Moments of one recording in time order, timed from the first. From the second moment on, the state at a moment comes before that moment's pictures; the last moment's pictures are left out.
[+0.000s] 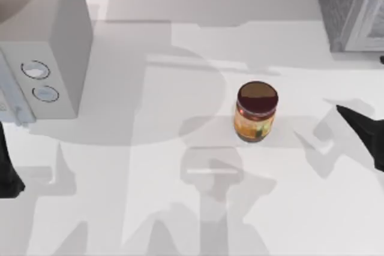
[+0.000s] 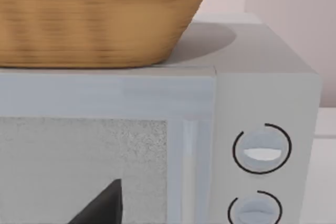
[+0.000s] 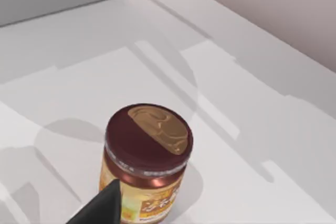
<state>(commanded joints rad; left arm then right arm) 0.00 0.00 0.00 0.00 0.00 0.00 0.07 0.98 0.47 0.14 -0.61 -0.42</state>
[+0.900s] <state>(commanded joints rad) 0.00 0.00 0.00 0.00 0.00 0.00 0.05 2.14 1.00 0.32 -1.32 -0.82</state>
